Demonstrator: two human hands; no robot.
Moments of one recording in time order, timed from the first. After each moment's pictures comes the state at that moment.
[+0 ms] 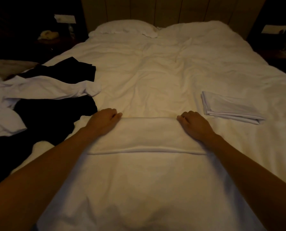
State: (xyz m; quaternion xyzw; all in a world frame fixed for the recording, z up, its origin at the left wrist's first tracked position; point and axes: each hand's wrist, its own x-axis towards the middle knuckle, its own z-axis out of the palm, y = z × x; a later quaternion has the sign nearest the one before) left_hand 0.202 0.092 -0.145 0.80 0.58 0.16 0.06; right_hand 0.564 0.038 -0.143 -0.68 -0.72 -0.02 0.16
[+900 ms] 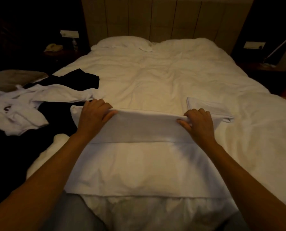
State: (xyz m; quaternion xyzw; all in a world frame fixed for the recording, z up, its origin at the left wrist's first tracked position) left_hand 0.182 -0.023 -0.066 0.79 0.43 0.36 -0.25; right_hand 0.557 -0.094 -0.068 -0.59 -0.71 -0.21 0.32
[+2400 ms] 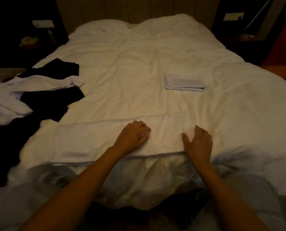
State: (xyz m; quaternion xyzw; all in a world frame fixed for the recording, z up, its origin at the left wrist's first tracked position) left_hand 0.342 -0.161 -0.150 0.91 0.33 0.24 0.07; right_hand 0.584 -0.267 -0.171 -0.83 -0.46 0.03 0.32
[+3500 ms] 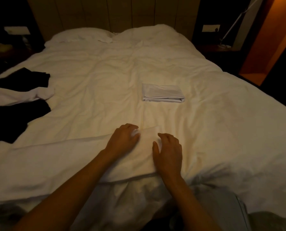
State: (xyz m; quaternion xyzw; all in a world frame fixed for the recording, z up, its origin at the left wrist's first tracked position) left_hand 0.441 -0.122 -0.136 0.86 0.46 0.17 0.16; right_hand 0.584 -0.238 -0.153 -0.77 -0.51 -0.01 0.38
